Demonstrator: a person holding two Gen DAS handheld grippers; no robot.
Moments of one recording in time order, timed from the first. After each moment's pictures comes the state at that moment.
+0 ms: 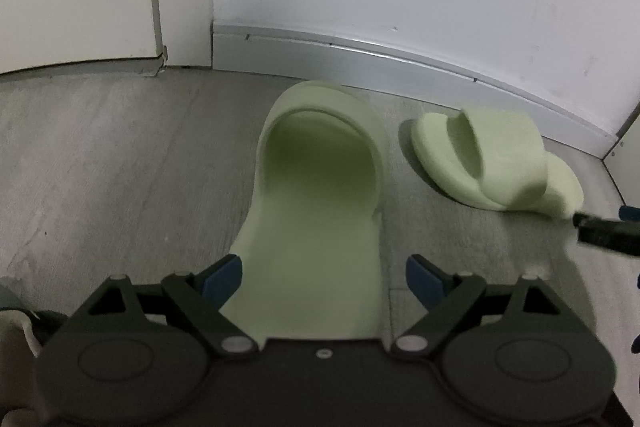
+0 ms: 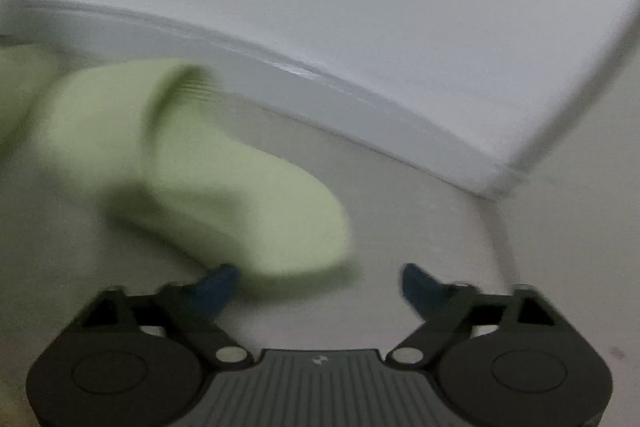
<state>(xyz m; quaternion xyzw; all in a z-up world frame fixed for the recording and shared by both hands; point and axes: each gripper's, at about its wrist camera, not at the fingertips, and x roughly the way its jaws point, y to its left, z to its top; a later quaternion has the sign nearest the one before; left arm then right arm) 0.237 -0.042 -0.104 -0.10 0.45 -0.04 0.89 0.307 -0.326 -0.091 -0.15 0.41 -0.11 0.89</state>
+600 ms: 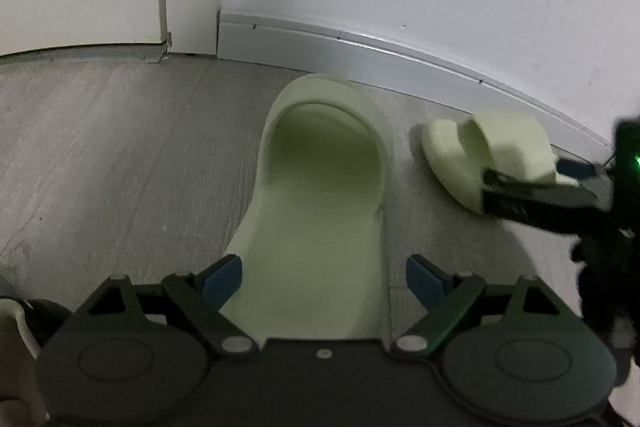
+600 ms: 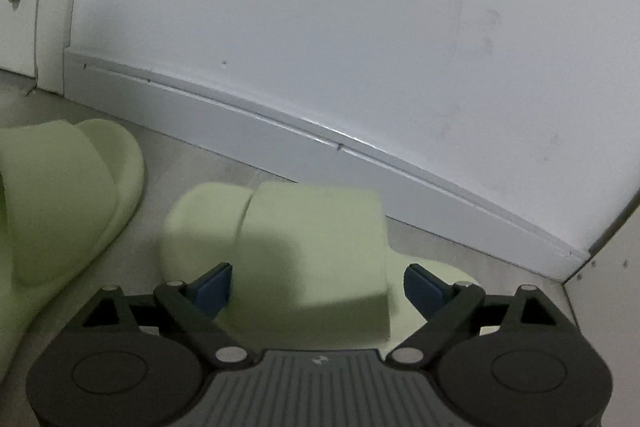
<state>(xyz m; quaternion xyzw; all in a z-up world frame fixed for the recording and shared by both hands) 0.242 -0.040 -0.101 -0.11 0.45 -0.04 0.88 0.346 -0.234 -0.112 -0.20 0.36 0.00 0.91</state>
